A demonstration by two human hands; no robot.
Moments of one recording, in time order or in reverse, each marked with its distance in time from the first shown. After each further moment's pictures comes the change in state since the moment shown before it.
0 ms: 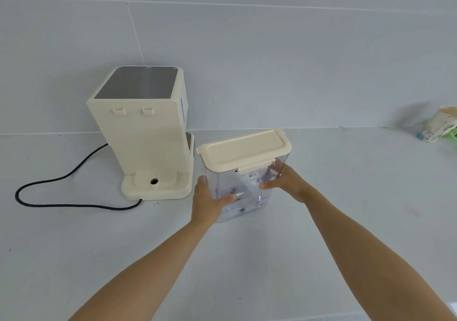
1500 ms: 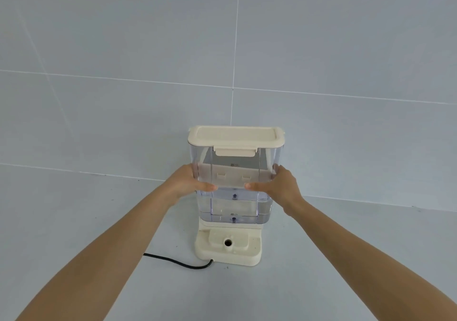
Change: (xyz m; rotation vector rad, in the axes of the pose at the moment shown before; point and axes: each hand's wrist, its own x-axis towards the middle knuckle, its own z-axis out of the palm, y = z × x) left_hand 0.088 0.087 -0.280 0.120 -0.127 -0.002; right_hand 0.074 -0.203 0.177 -0.186 0.318 -0.153
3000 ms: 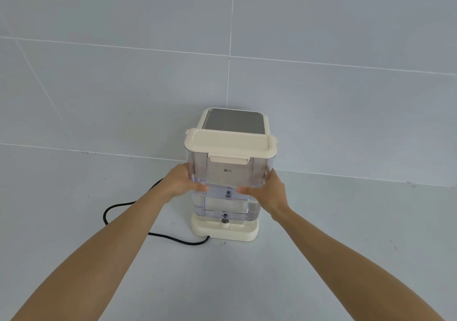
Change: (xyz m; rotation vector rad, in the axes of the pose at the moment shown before) left_hand 0.015 -0.055 0.017 0.079 -0.062 -0.008; right_hand -0.007 0.061 0.040 0.036 0.027 0.055
